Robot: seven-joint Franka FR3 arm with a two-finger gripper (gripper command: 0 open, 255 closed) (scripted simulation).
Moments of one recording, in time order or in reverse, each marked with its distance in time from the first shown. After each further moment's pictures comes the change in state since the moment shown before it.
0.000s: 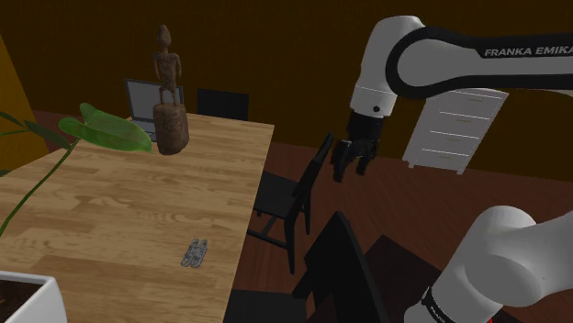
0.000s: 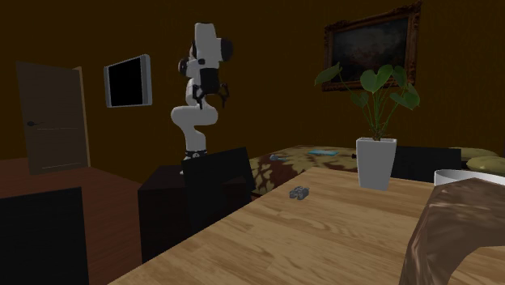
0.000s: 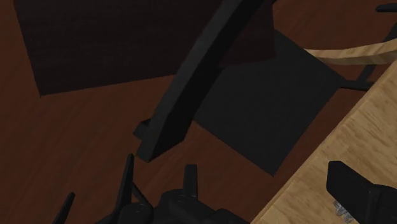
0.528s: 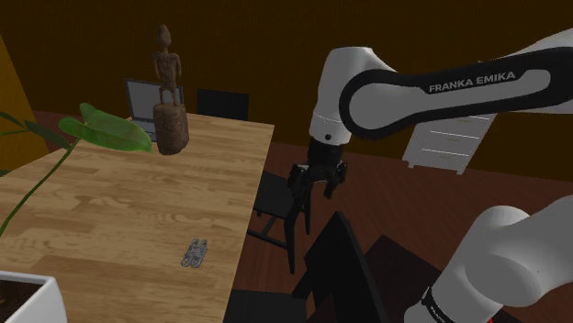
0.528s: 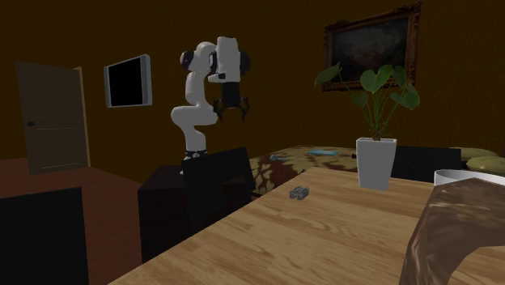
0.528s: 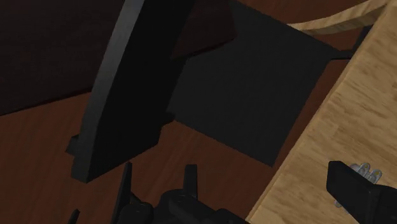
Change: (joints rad) arm -0.001 0.193 0.205 0.005 0.081 0.225 0.285
